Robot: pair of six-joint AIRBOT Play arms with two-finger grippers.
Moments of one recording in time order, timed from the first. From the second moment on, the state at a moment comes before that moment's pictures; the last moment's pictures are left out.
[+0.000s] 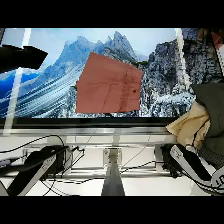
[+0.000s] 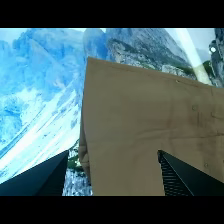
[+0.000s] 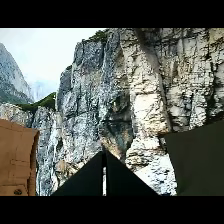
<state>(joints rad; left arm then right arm) 0.08 -0.85 1.29 1.09 -1.16 -1.26 -0.47 -0.96 1.63 -1.29 1.42 1.46</state>
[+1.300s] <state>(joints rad) 0.08 -0.85 1.29 1.29 -1.15 -1.27 -0.47 -0.95 1.63 -1.25 1.10 1.48</state>
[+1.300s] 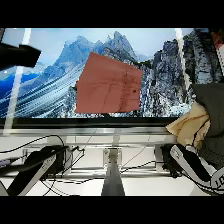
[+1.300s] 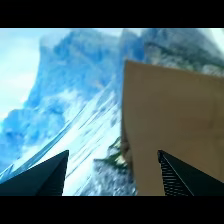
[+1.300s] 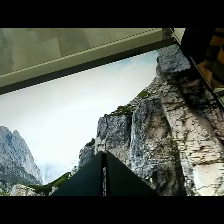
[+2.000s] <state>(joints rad) 0.16 -0.91 0.79 1.53 -1.23 -1.41 -0.47 -1.01 1.05 -1.15 1.28 1.34</state>
